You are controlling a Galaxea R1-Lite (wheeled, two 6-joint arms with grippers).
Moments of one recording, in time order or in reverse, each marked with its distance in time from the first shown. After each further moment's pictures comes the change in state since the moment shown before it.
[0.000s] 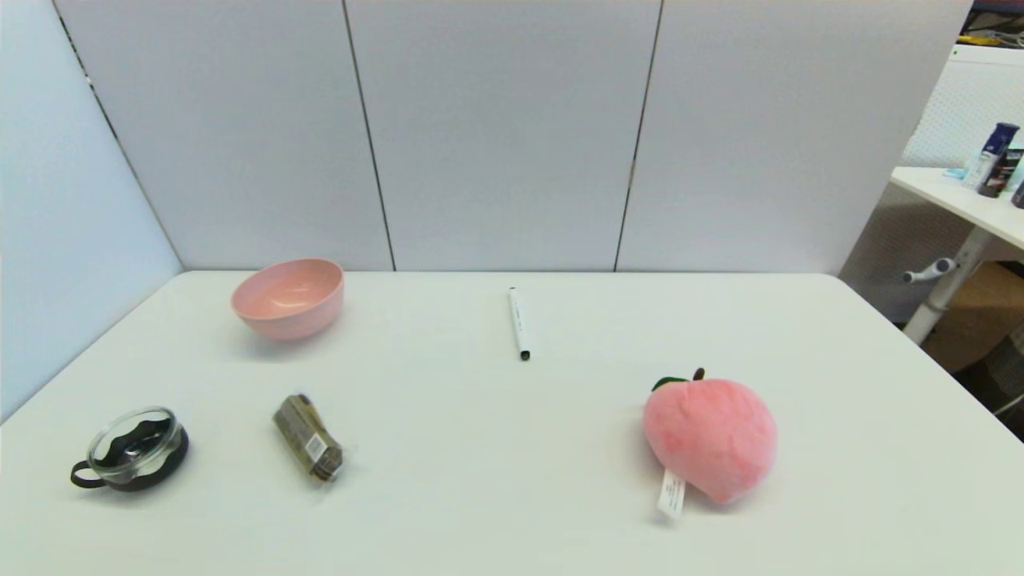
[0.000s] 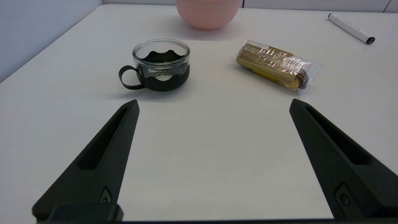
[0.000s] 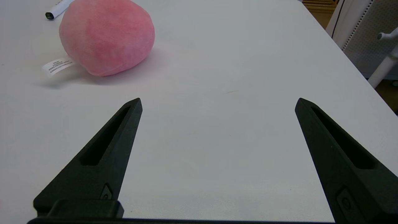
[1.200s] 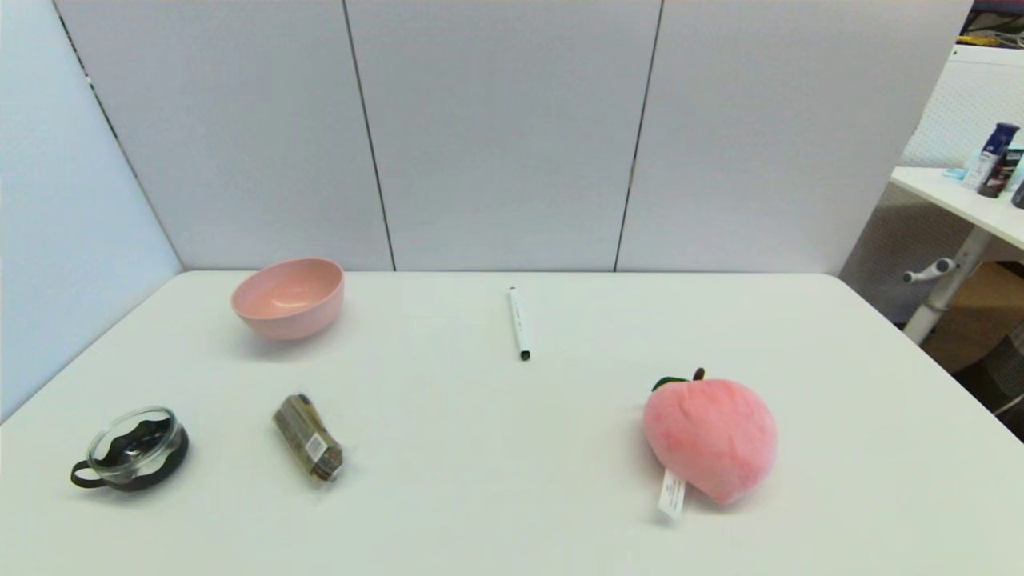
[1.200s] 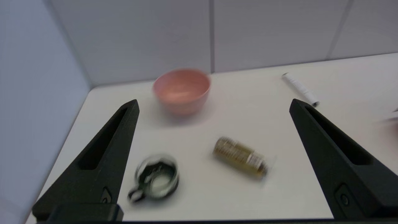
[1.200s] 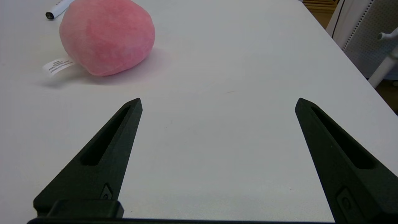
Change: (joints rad) left arm -0.174 0.629 -0.754 0.110 -0.004 0.096; right arm 0.000 0.000 0.000 0.000 0.000 0.000
